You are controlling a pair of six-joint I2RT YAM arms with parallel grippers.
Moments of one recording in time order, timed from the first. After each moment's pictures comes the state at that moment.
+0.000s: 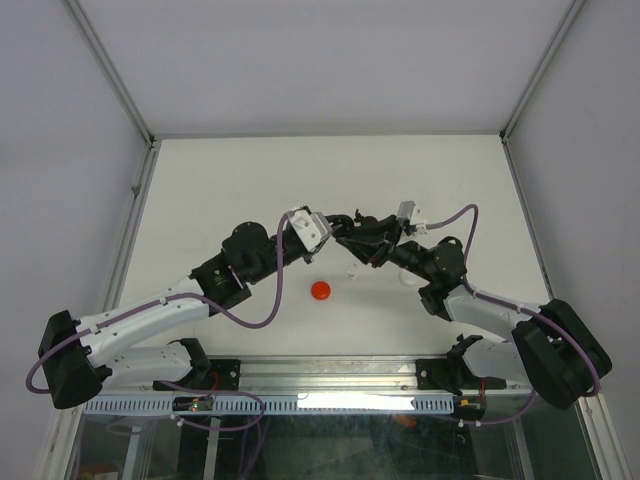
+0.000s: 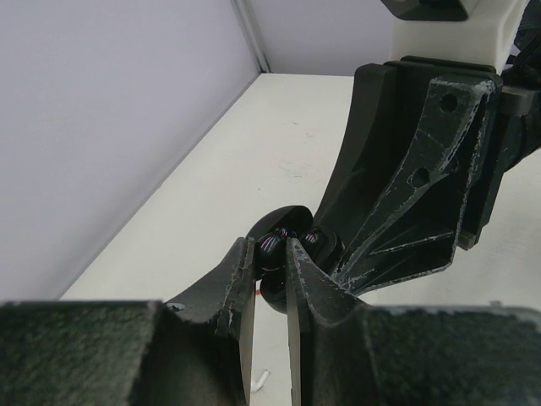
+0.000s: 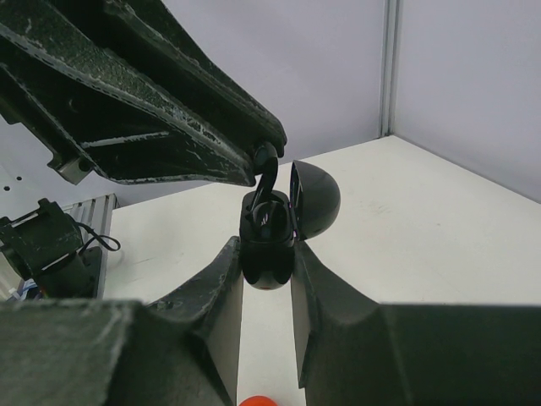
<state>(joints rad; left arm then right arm) -0.98 1.08 0.82 0.30 0.00 0.32 0.60 1.19 0.35 1.22 -0.56 0.32</state>
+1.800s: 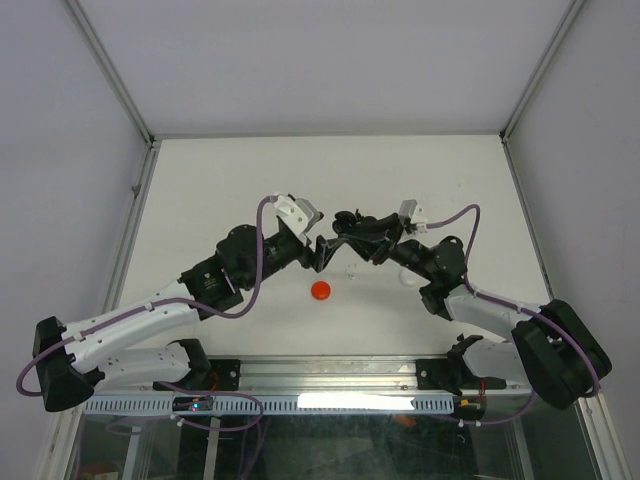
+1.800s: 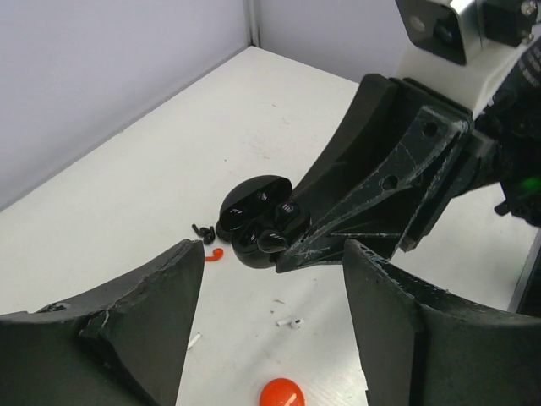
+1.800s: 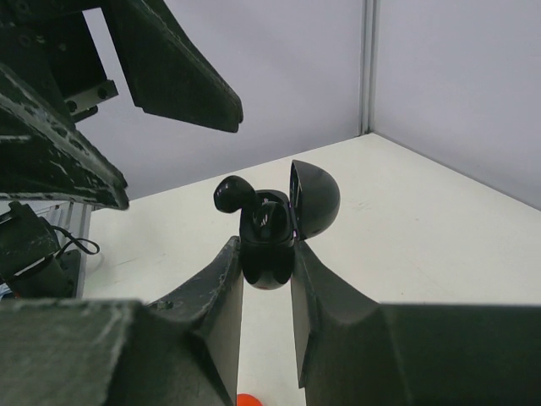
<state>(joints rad) -1.03 1.02 0.85 0.15 -0.12 0.07 0.58 1.19 0.35 1.21 -0.53 0.30</state>
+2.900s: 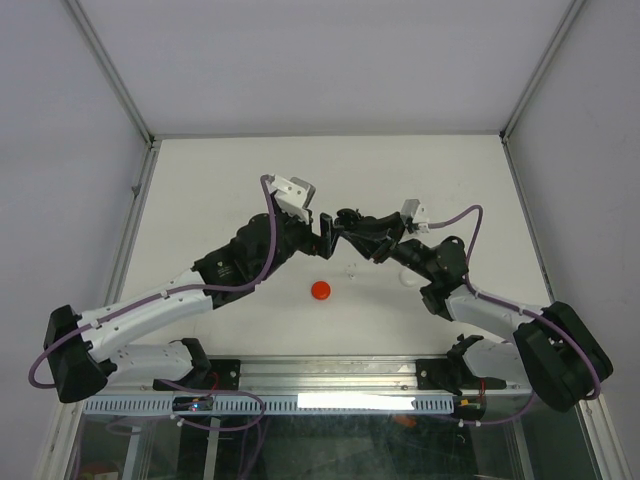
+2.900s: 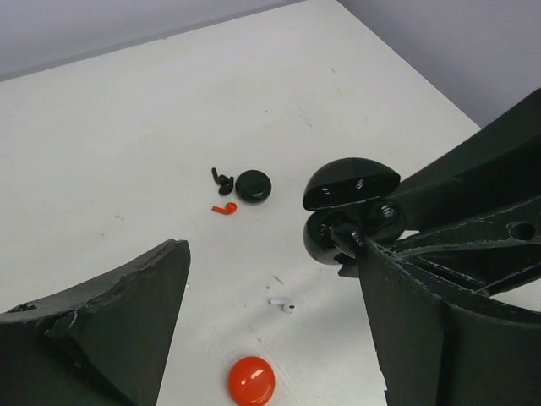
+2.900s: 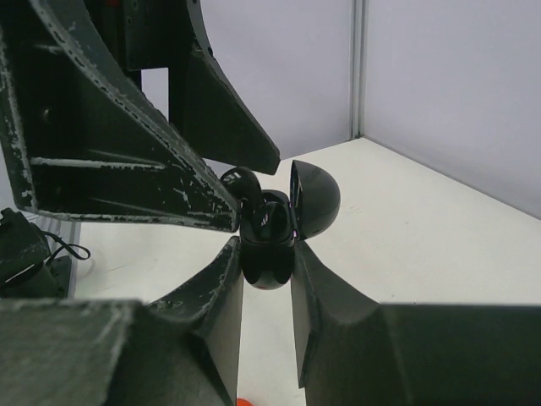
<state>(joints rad) -1.00 1.13 0.93 0.03 -0.34 -0.23 0.58 1.18 0.35 1.20 -0.51 0.29</state>
